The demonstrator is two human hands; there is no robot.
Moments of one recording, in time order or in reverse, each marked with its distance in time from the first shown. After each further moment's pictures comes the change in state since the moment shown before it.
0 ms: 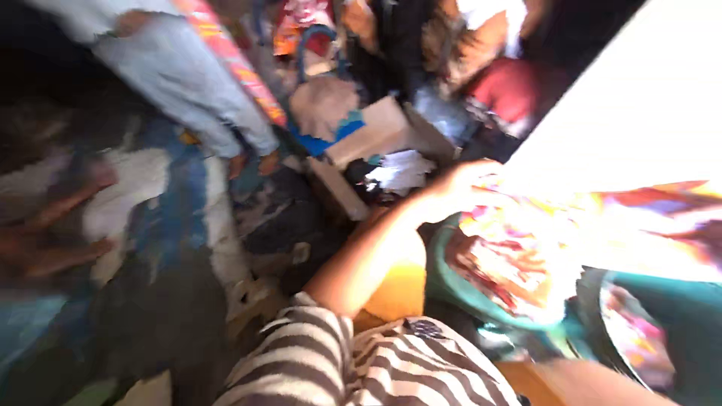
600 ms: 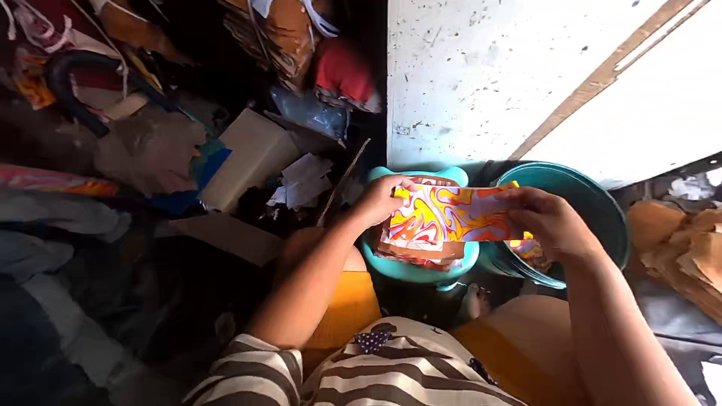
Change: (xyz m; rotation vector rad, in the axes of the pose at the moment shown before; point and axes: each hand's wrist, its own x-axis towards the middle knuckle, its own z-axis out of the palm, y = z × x) left_hand 0.065 -0.083 0.055 0.402 -0.212 -0.257; right_hand -0.088 0.092 -0.013 -0.071 0.265 0.504
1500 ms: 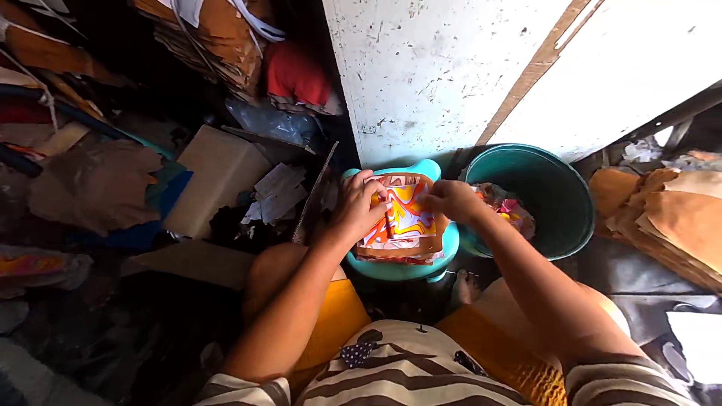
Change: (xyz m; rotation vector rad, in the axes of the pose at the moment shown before) left_hand -0.003 -0.006 0.022 0.525 0.224 0.191; right_hand 0.054 0.006 0.062 -0.514 -0.119 0.053
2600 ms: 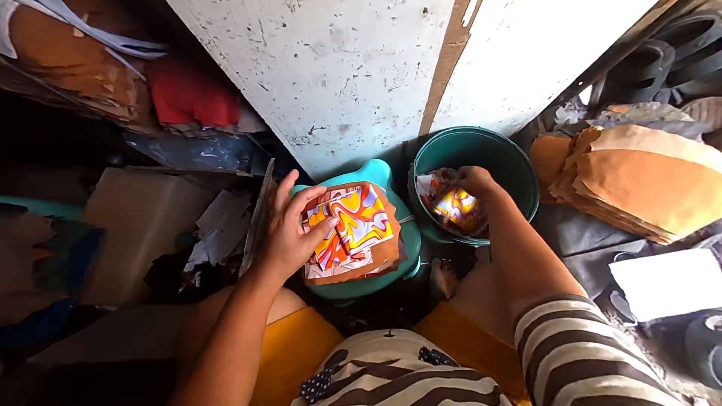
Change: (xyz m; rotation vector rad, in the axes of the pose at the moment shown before) left_hand 0.011 0.001 -0.008 -0.097 0.042 0.081; right_hand 0.017 0.222 -0.052 -0.090 0.109 0.393
